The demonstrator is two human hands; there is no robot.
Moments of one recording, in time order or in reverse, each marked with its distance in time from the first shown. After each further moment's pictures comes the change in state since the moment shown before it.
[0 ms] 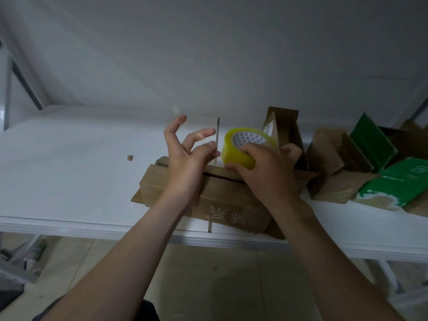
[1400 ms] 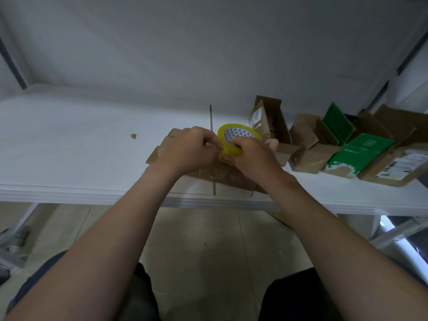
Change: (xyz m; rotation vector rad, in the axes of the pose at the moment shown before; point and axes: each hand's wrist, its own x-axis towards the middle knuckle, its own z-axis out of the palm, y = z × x) left_hand -0.021 0.042 -0.044 1.155 -0.455 0.110; right_hand -0.033 -0.036 0.001 -0.083 -0.197 0.045
